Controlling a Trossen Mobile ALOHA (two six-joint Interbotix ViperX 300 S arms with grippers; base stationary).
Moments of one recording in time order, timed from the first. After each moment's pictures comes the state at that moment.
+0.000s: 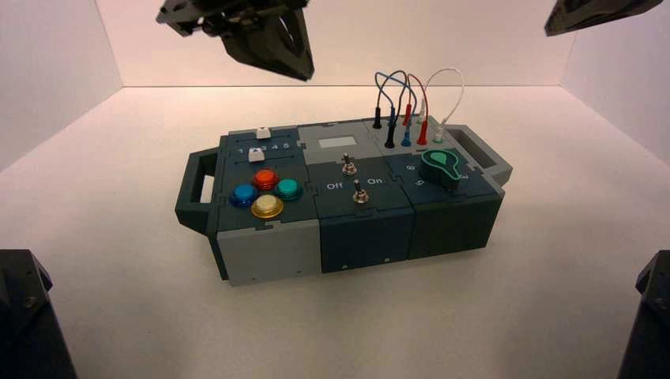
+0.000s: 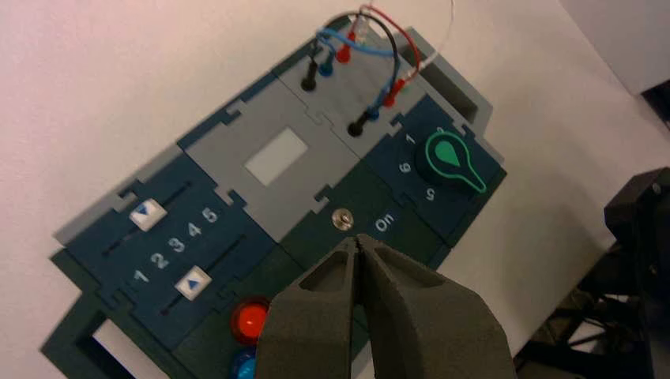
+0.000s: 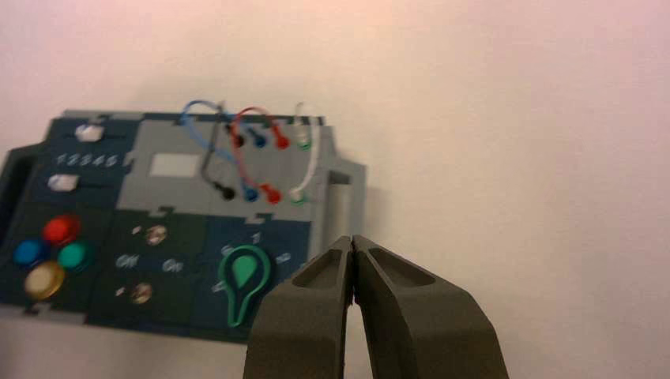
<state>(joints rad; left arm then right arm) -0.91 -0.40 0.96 -0.06 0.32 -0.30 0.34 -0.84 1.07 0.11 0.61 -0.02</state>
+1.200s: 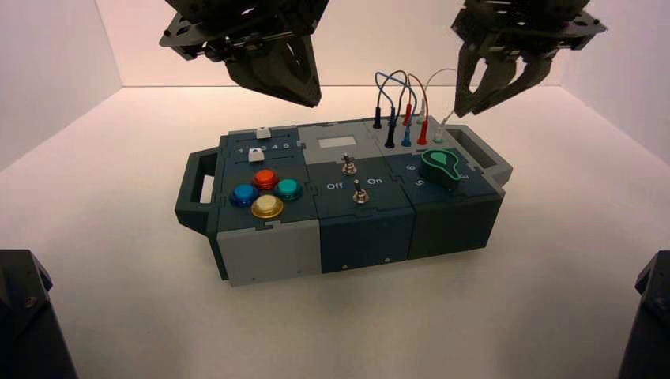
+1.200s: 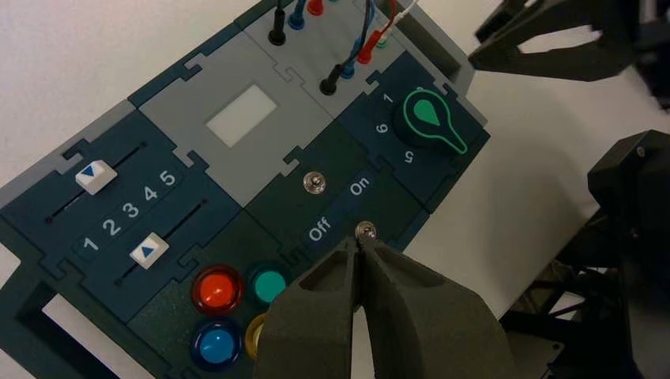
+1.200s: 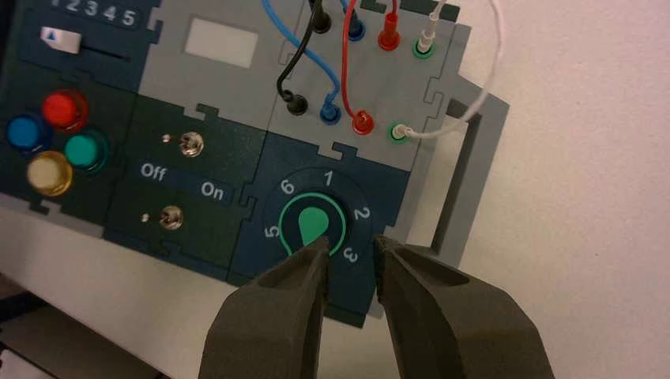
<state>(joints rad) -0.96 -0.40 0.99 -0.06 0.32 -0.34 0.50 -0.38 0.95 0.12 0.62 -0.03</state>
